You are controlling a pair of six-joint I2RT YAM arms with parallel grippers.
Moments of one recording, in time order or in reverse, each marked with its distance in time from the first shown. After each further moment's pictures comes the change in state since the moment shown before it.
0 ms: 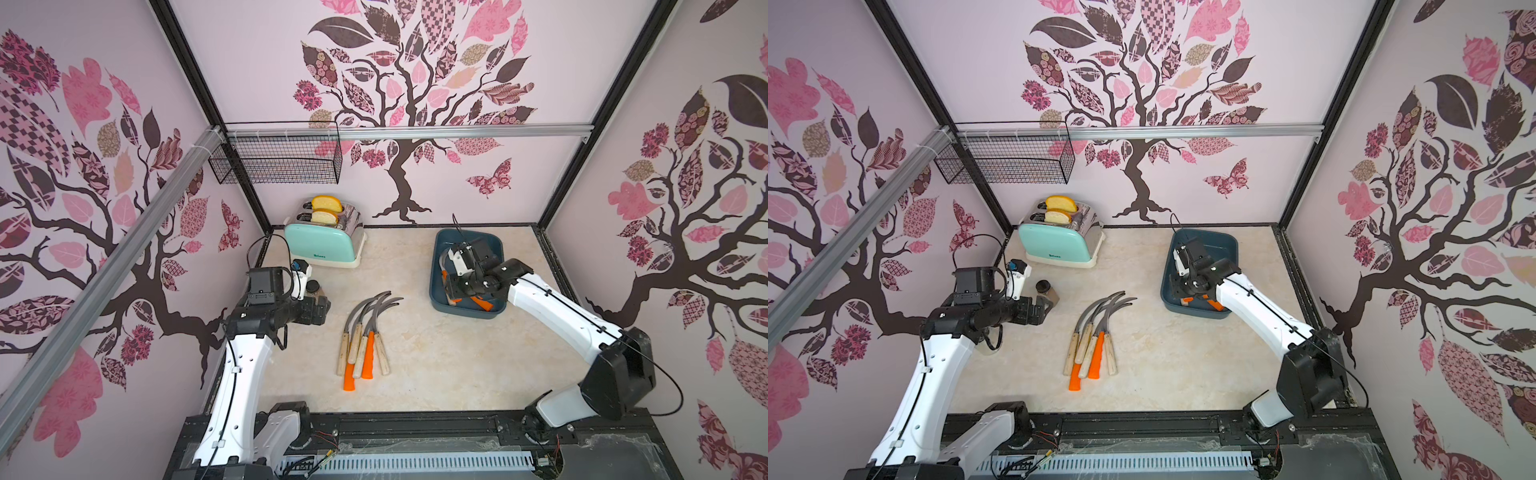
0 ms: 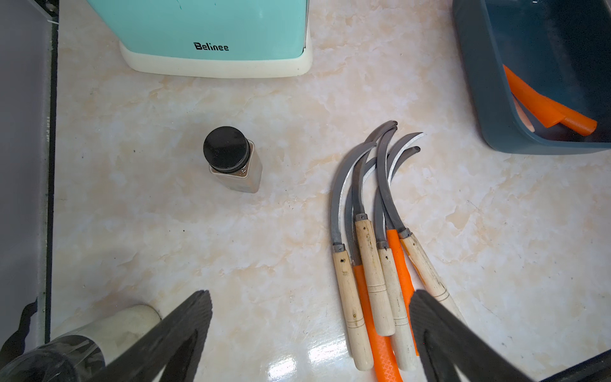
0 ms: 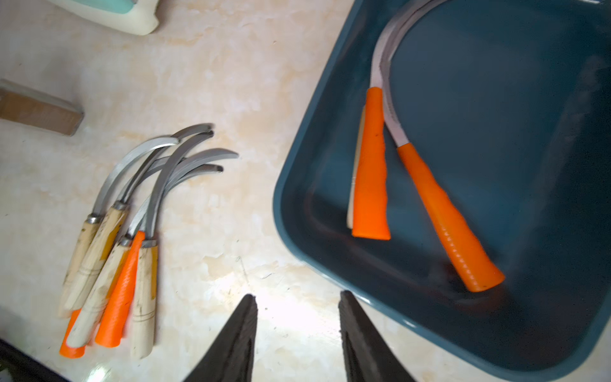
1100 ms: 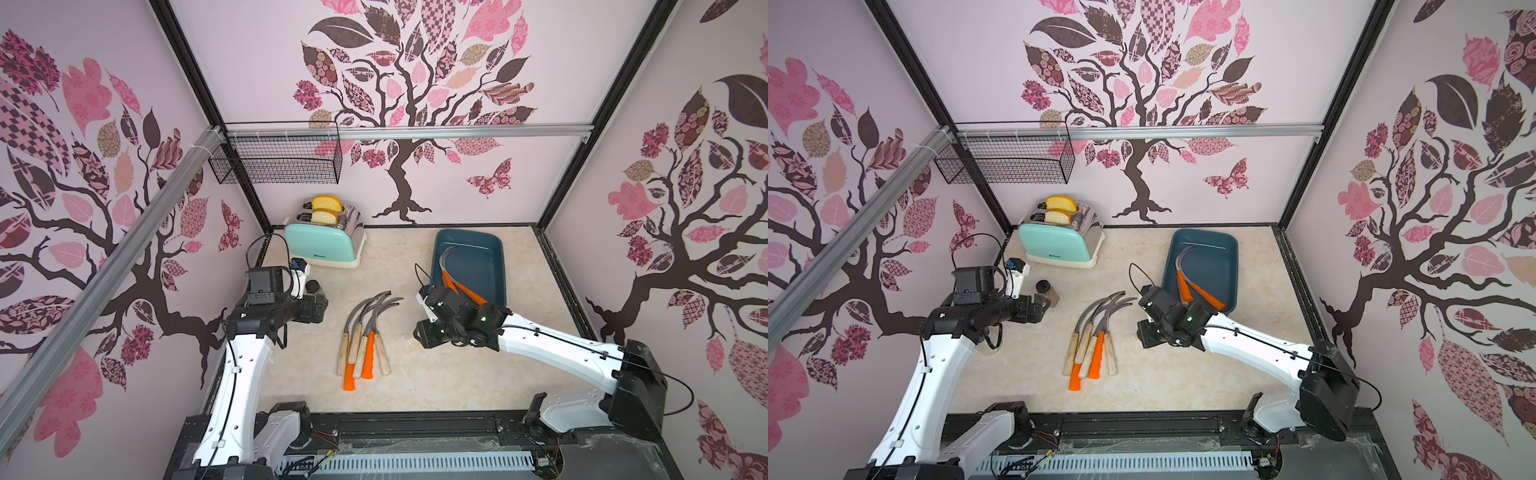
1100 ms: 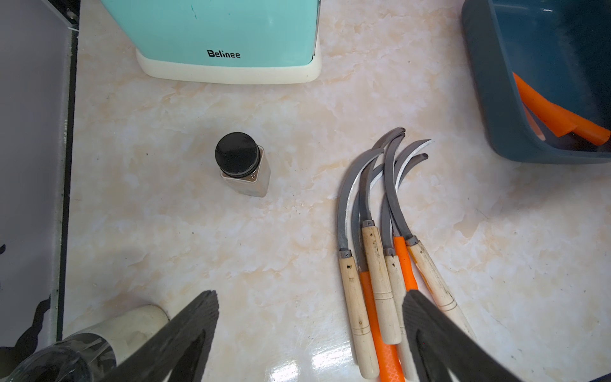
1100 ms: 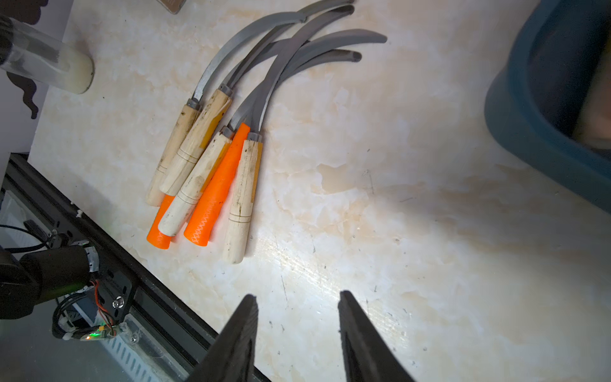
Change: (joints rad) left arm 0.000 0.000 0.000 0.018 -0.018 -0.010; right arm 0.403 -0.064 -0.207 0.149 0.014 0.236
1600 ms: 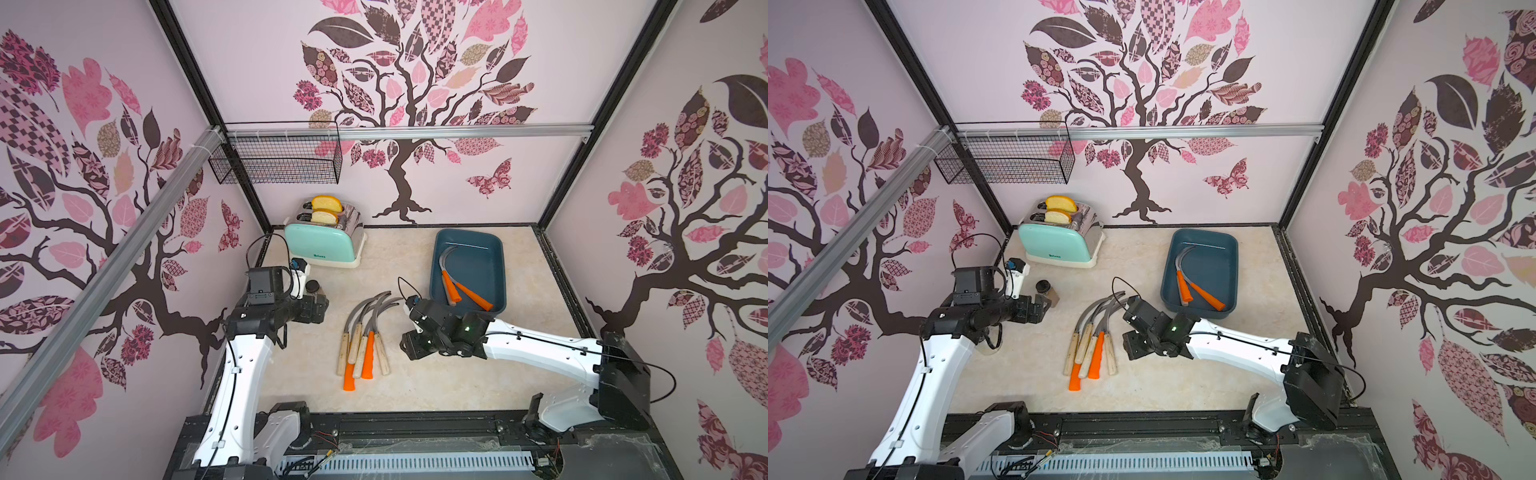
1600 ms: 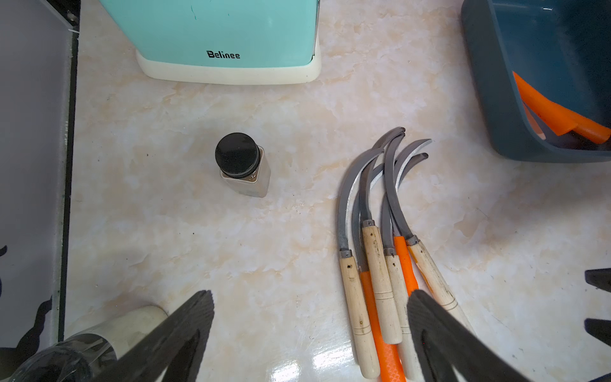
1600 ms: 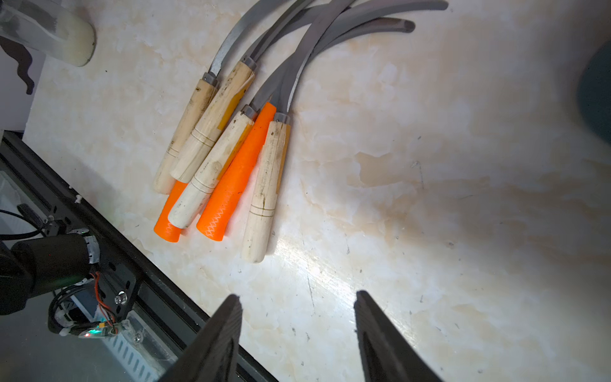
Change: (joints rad) left arm 0.000 -0.004 0.000 0.000 -0.001 0.006; right arm 0.108 0.065 0.000 0.060 0.037 0.059
